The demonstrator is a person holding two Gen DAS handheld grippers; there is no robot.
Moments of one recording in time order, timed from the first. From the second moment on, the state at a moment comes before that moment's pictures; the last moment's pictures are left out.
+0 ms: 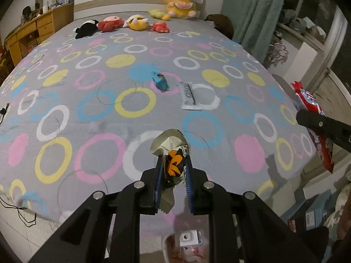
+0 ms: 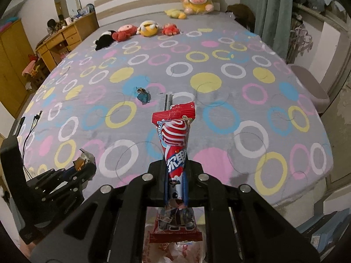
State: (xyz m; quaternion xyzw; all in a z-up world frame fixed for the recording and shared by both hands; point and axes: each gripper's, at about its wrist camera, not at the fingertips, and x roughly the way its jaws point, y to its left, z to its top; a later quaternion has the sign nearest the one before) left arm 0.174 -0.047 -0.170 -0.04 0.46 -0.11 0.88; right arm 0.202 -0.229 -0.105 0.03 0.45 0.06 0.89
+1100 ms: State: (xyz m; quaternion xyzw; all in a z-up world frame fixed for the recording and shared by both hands) left arm 0.037 -0.094 -0.182 0.00 0.49 -0.15 0.86; right arm 0.038 -0.248 -0.158 0.06 0.41 0.09 0.91
